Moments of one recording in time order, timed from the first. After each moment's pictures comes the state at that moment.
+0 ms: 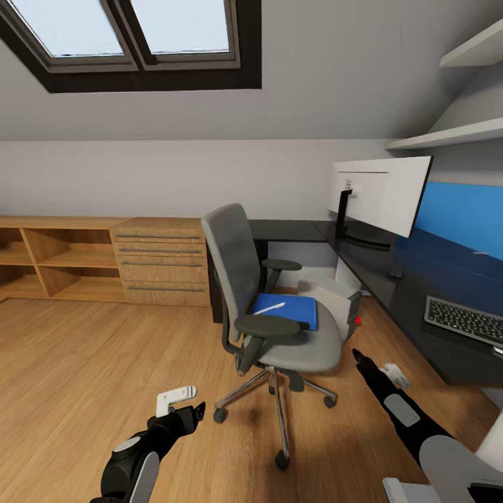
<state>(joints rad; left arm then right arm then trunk) -0.08 -0.13 -0.04 -1.54 0.24 0.65 0.17 -0.71 -0.18 -0.06 -0.31 -0.98 -0.06 0.24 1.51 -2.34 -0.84</state>
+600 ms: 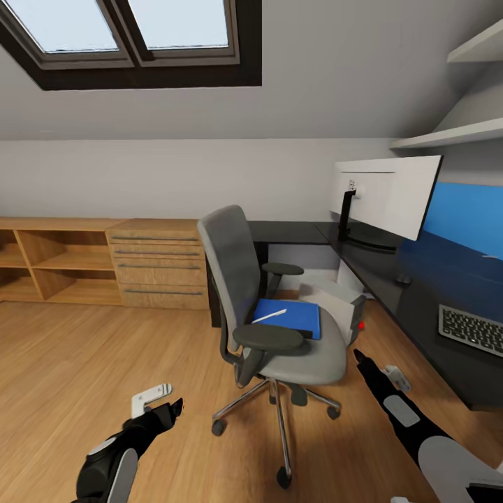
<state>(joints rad) -0.08 -0.14 0.11 -1.56 0.24 0.65 0.17 -0.71 -0.18 -0.06 -0.30 -1.03 -0.08 0.24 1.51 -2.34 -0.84</state>
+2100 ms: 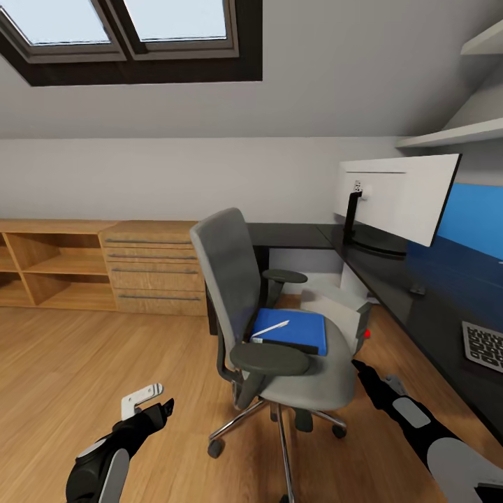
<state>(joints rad) -0.08 -0.13 0.16 -1.56 0.25 0.65 0.17 -0.71 -0.21 -0.07 -0.28 -1.09 0.16 0.20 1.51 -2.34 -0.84</state>
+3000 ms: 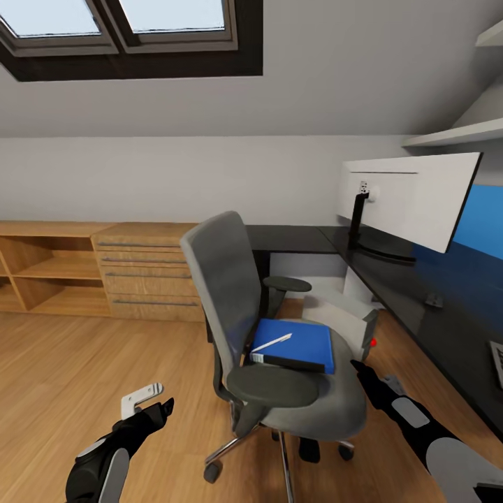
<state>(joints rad) -0.08 -0.13 0.16 -1.57 0.25 0.65 0.17 -0.71 -0.21 -0.07 -0.28 -1.09 0.16 0.21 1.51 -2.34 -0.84</state>
